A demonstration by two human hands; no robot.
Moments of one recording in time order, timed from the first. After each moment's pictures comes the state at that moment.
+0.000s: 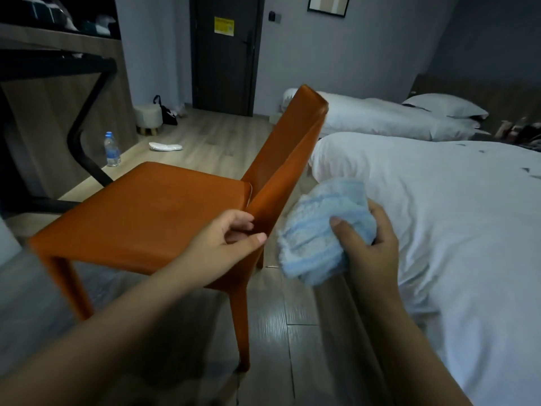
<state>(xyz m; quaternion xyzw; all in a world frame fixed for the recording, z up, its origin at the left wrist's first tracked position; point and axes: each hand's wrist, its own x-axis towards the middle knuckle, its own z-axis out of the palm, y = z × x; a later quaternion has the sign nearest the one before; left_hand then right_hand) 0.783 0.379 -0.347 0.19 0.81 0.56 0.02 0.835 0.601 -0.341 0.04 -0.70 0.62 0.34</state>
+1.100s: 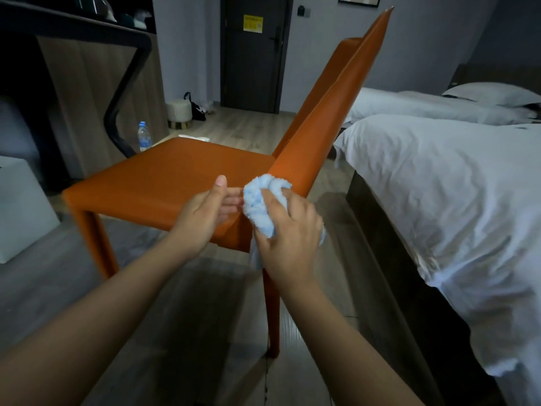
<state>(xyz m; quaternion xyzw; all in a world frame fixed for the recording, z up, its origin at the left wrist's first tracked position) 0.758 0.330 -0.439 0.10 0.77 0.63 -0.05 0.767 0.477 -0.484 0.06 -0.88 0.16 0.43</state>
